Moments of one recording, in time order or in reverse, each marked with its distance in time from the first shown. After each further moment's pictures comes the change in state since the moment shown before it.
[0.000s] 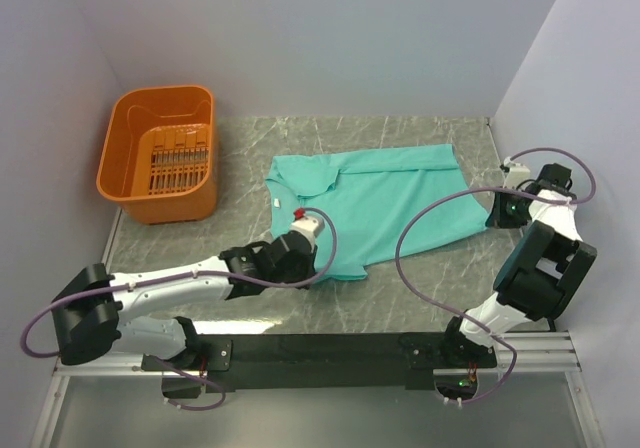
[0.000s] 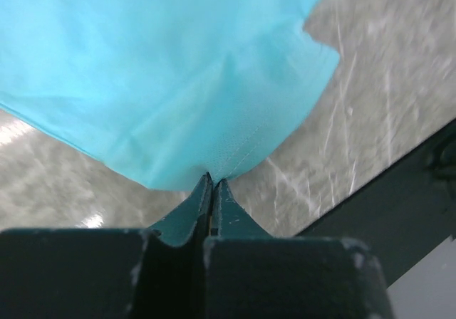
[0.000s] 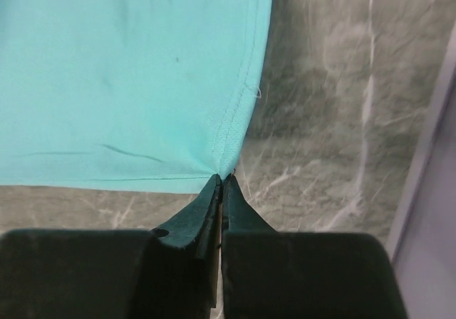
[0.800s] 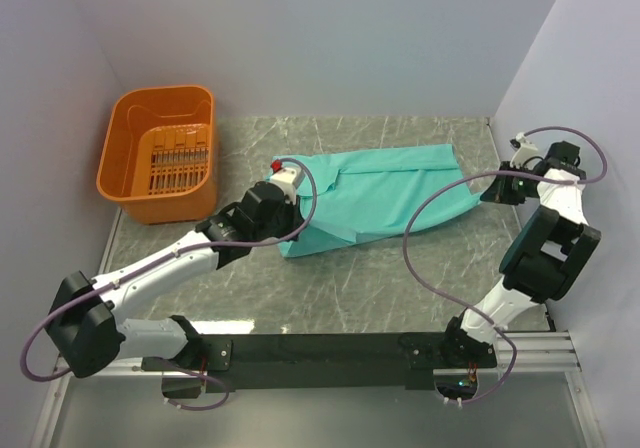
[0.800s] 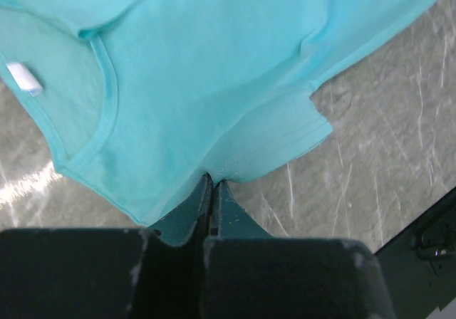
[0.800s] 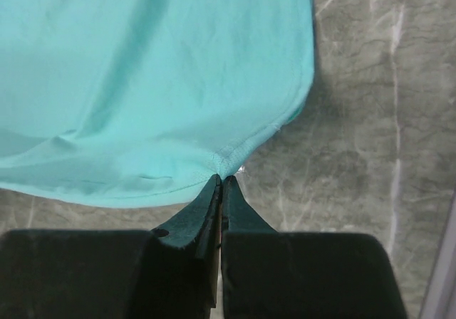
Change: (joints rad) left arm 0.317 -0.048 0.126 0.048 0.134 0.189; right arm 0.015 0.111 0.254 -0.094 -0.211 0.143
